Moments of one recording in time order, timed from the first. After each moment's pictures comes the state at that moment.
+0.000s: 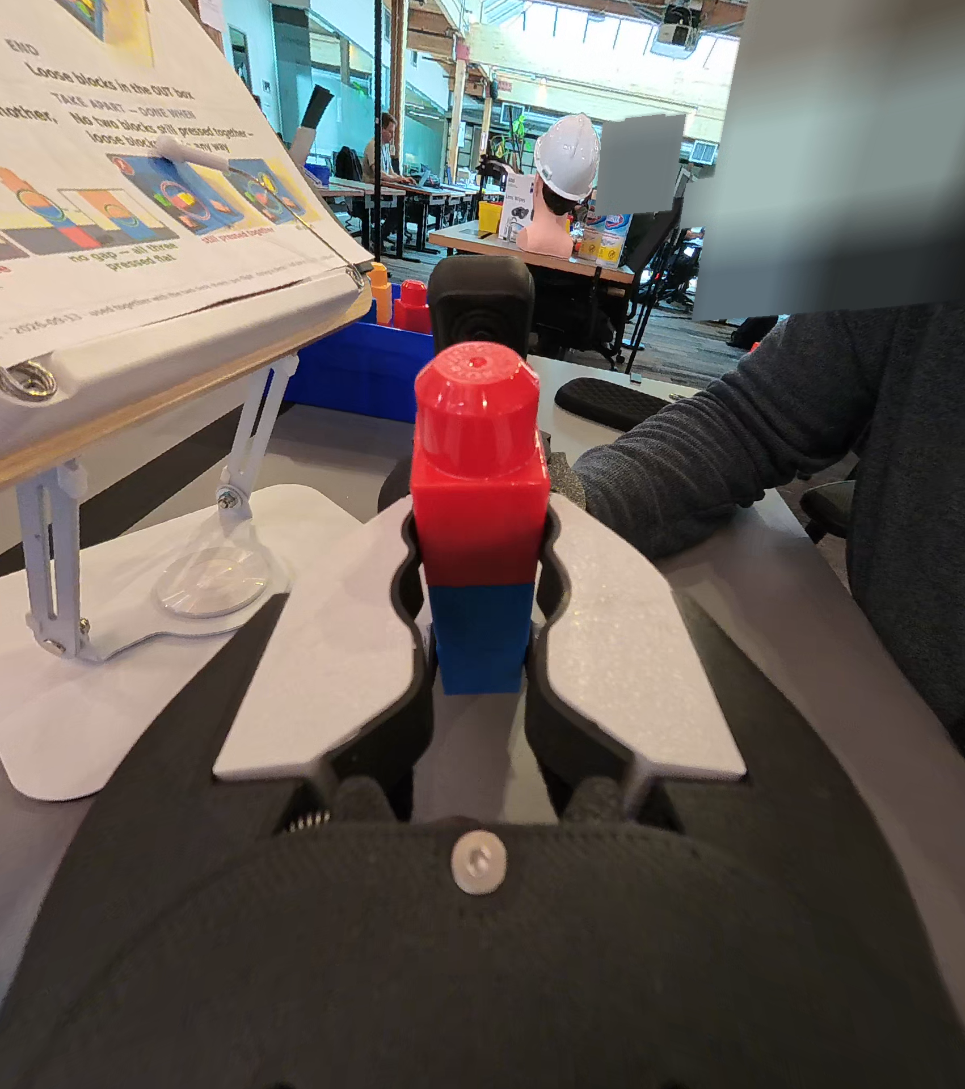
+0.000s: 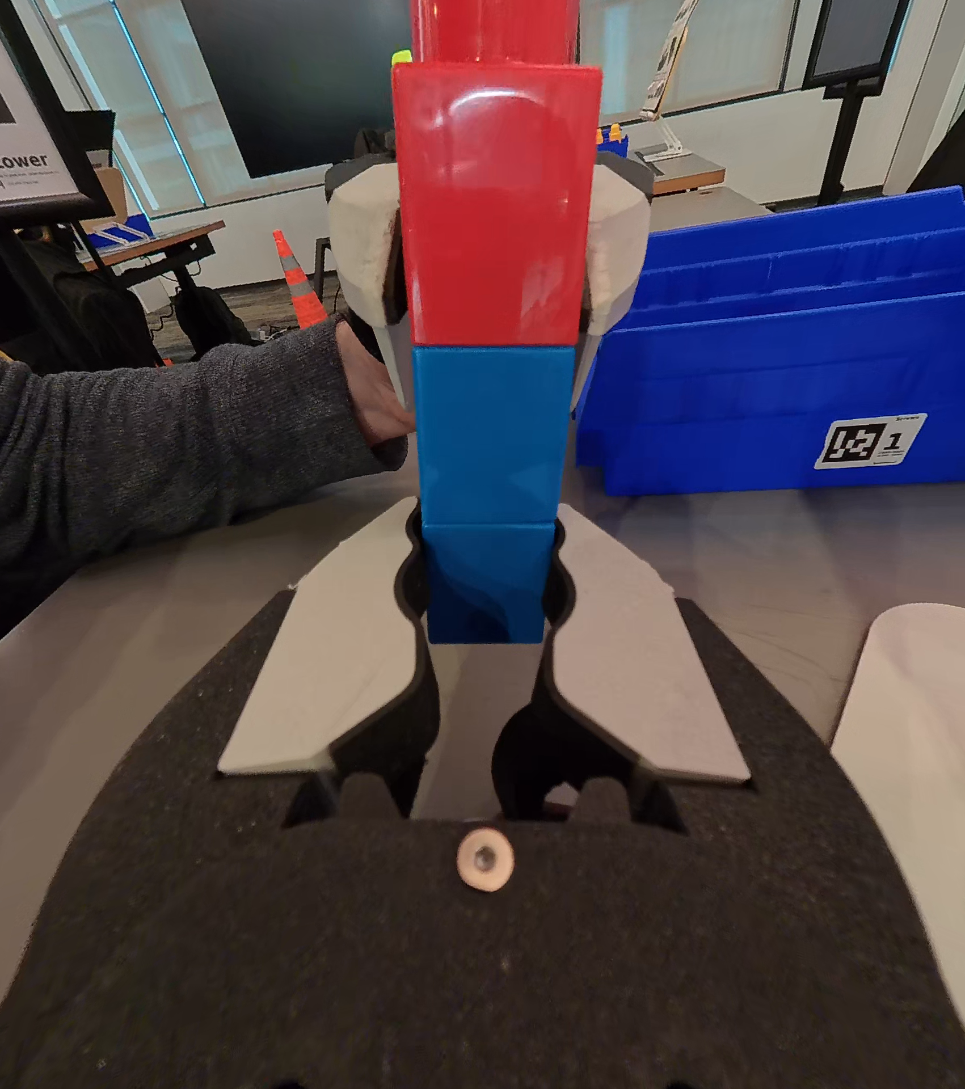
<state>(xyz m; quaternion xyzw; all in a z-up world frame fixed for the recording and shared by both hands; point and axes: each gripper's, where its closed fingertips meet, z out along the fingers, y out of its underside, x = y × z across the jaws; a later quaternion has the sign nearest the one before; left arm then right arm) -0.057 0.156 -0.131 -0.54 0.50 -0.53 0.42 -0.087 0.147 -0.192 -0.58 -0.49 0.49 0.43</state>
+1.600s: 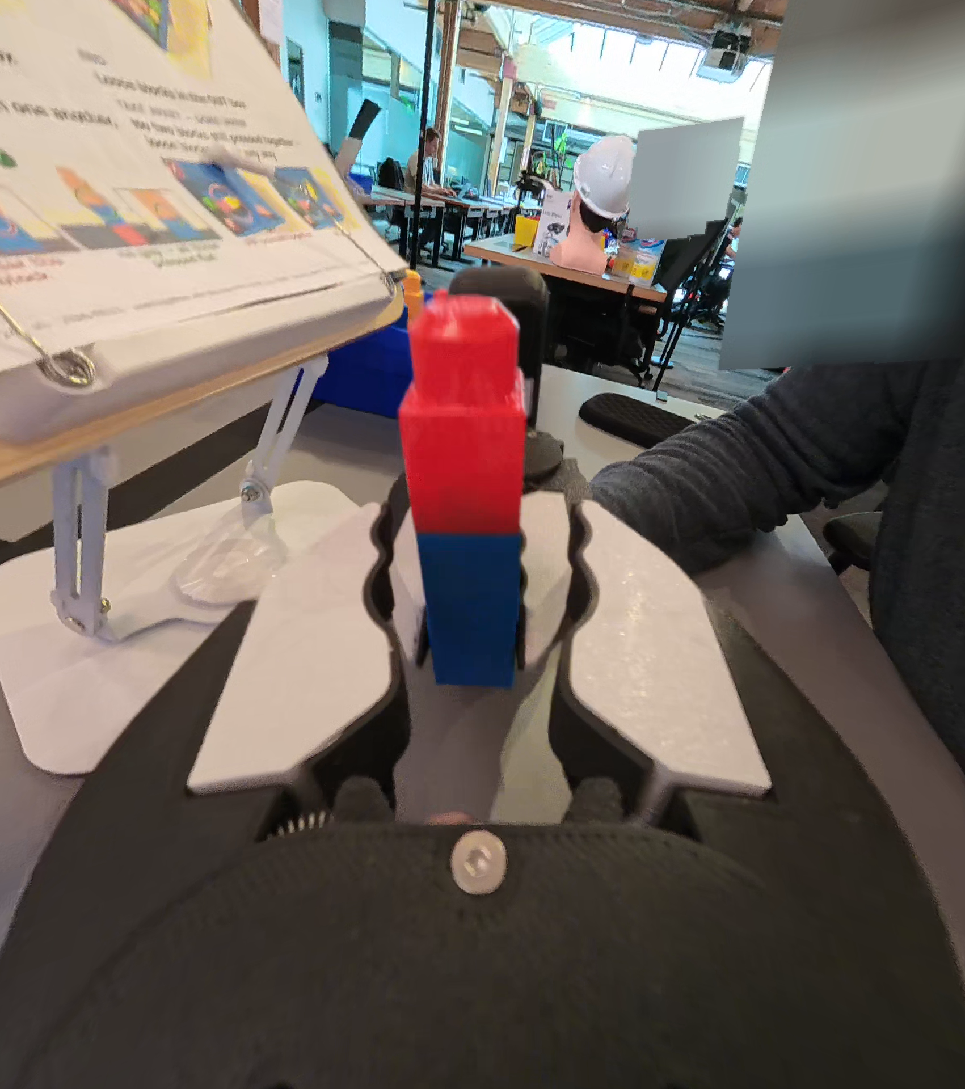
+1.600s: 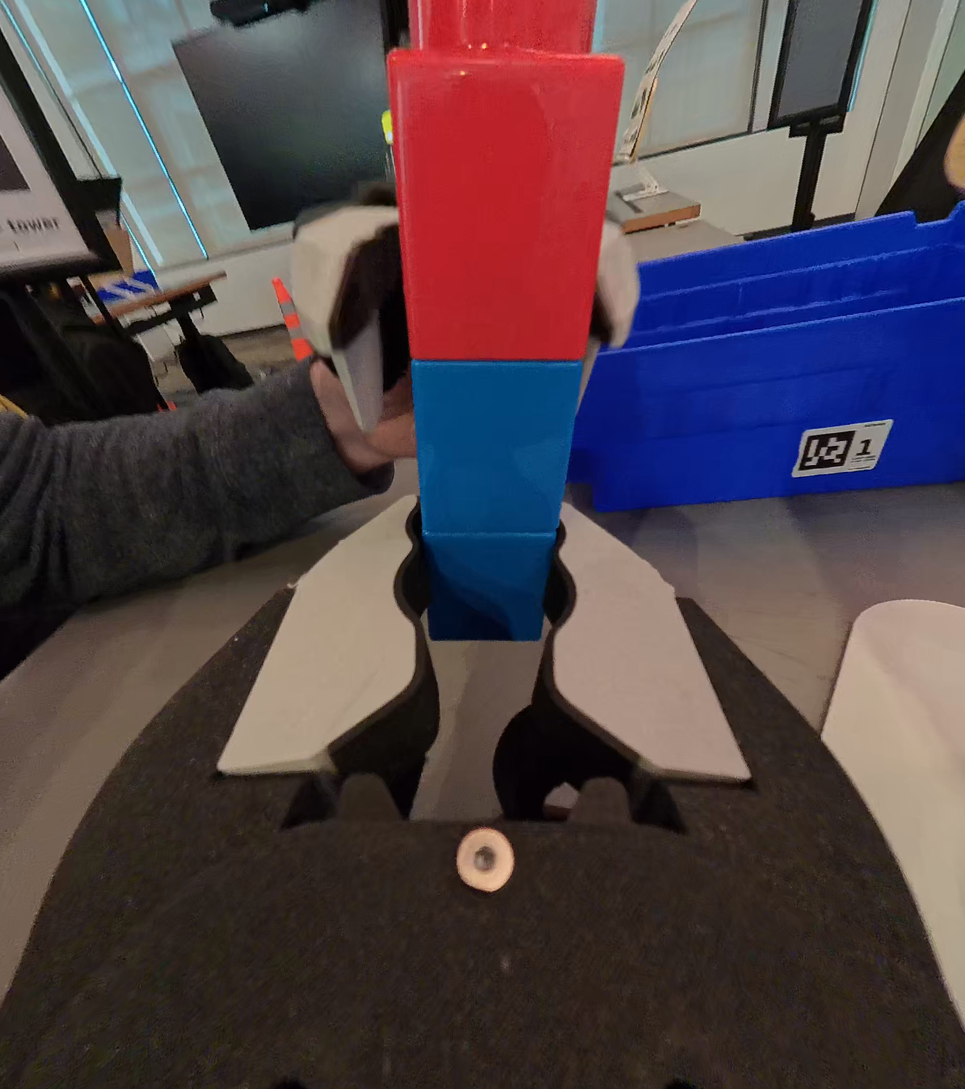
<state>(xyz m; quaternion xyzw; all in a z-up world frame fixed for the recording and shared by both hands) -0.056 0.161 -0.130 -0.57 0.47 -0.52 0.43 -0.083 0.153 -0.186 -0.58 -0.46 0.51 0.44</state>
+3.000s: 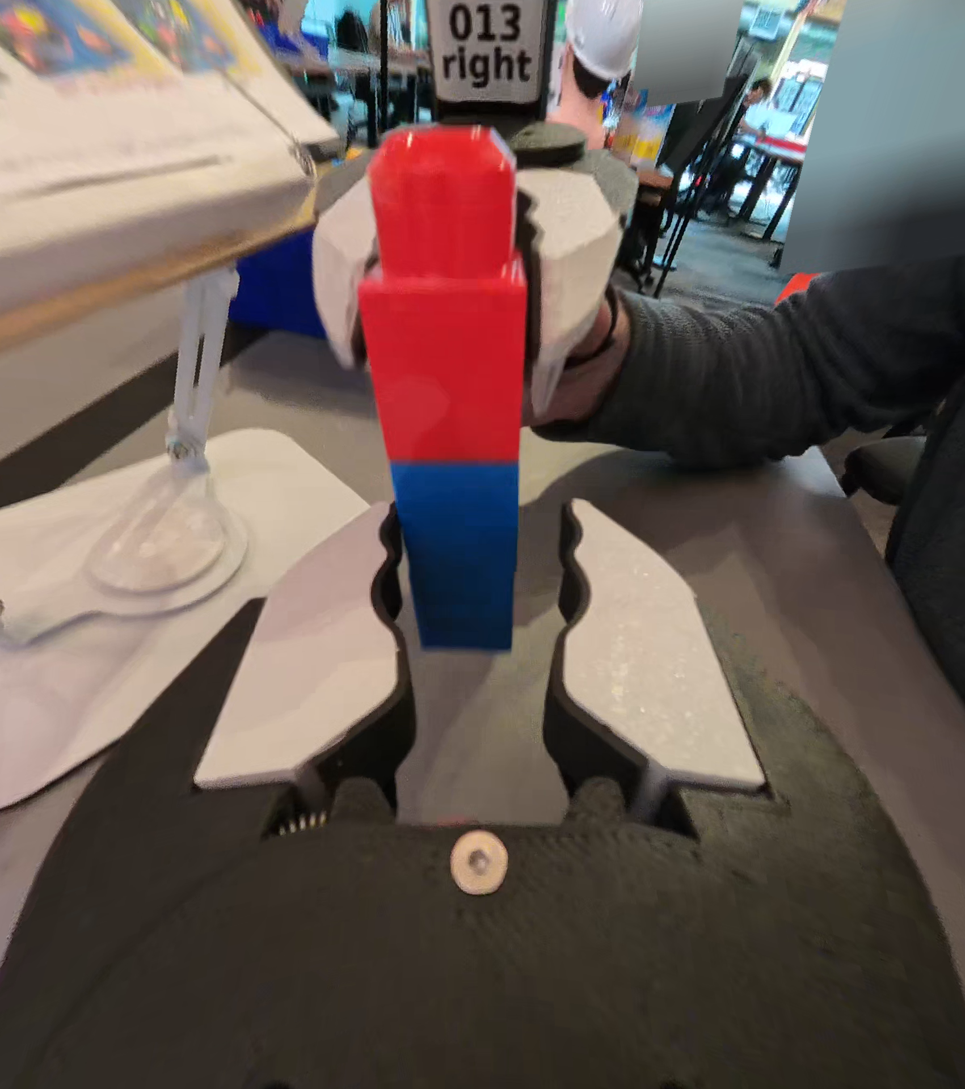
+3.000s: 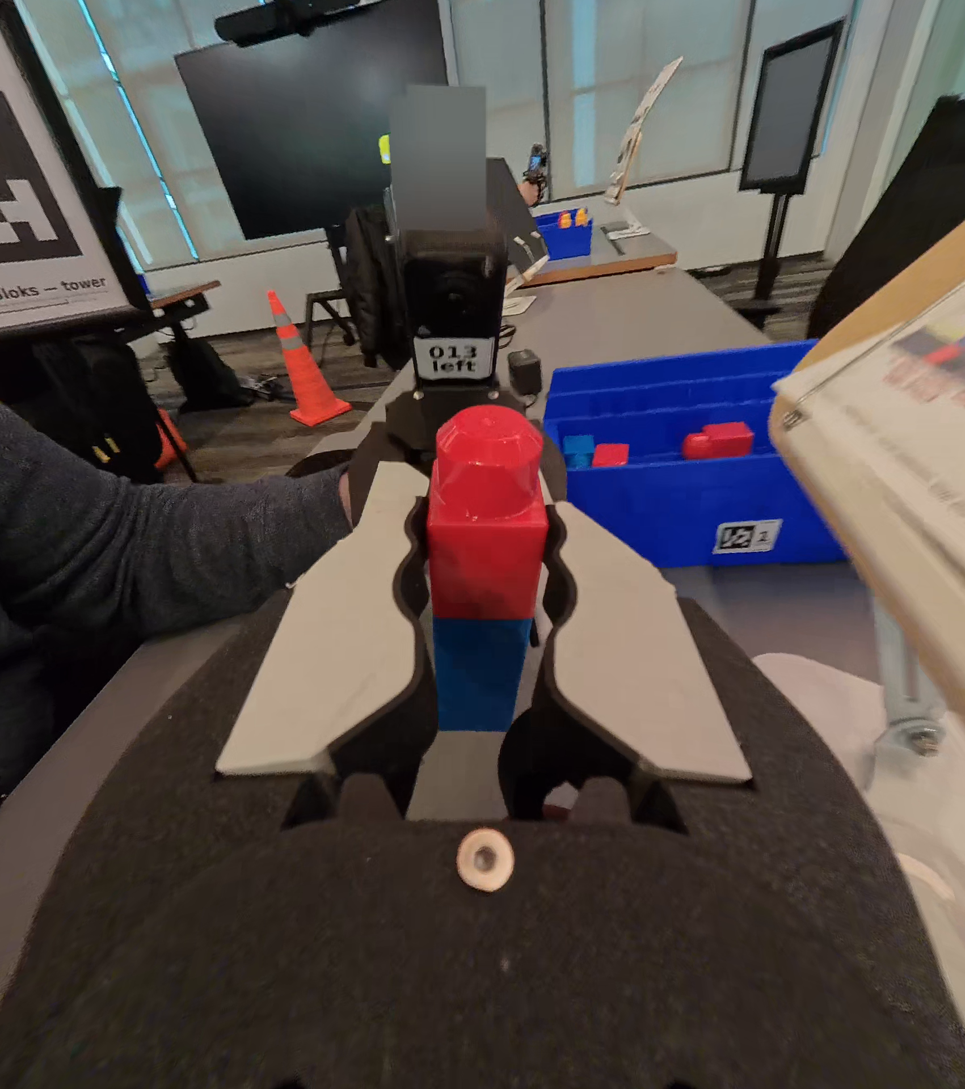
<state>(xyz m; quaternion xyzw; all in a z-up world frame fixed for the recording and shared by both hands) -0.024 0.140 -0.159 -0.58 0.52 -0.48 0.39 -0.043 0.156 -0.105 -0.57 -0.46 0.50 0.46</state>
